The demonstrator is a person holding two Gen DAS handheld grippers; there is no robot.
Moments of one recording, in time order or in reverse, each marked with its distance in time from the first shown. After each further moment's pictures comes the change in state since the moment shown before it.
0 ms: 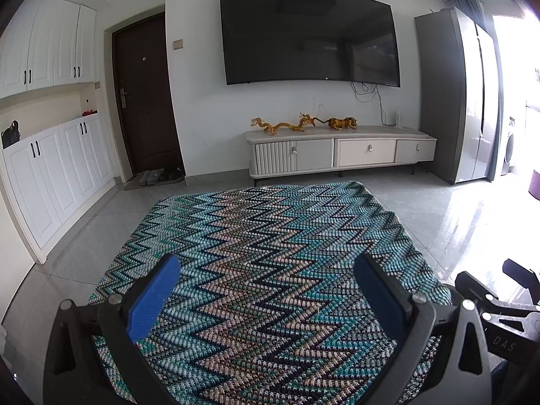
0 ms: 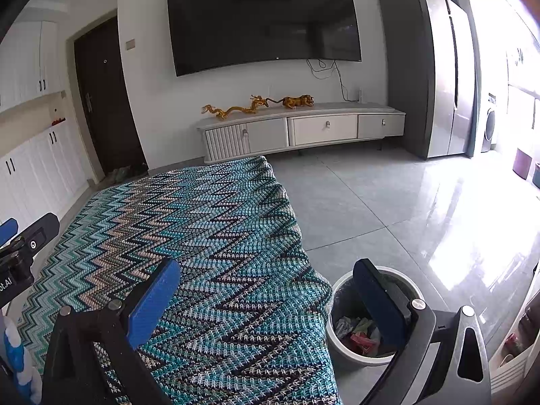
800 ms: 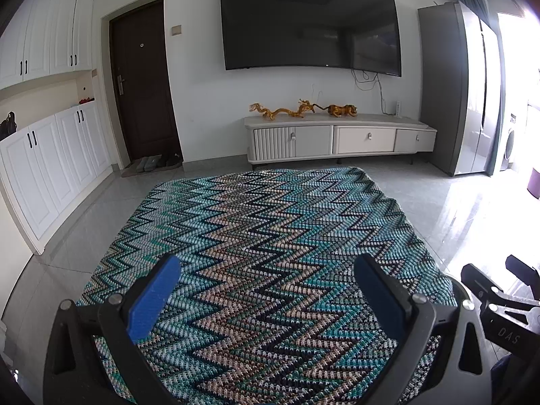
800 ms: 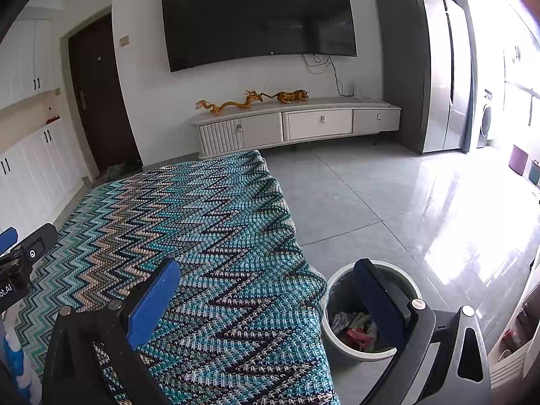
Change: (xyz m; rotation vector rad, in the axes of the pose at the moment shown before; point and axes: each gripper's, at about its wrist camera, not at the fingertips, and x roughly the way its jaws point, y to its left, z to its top) left arm 0.011 0.005 -0.006 -0.009 0.062 -0.012; right arm 0.005 -0.004 -0.003 0.008 0.022 -0.021
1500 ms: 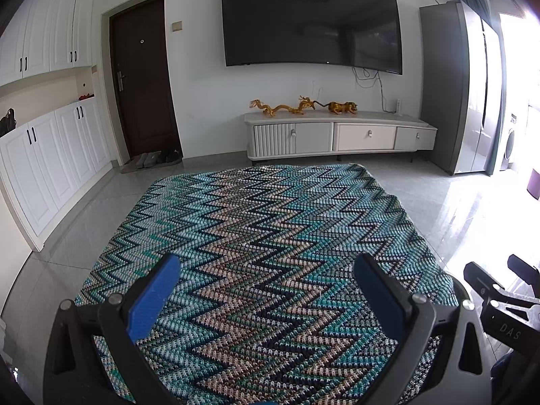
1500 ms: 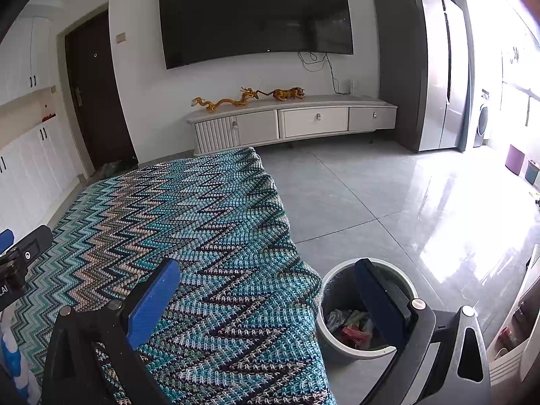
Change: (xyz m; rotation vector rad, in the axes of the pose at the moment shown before) left arm 0.001 0.003 -0.004 -0.005 0.011 -0.004; right arm 0.001 -0.002 -0.001 0.000 0.010 -0.024
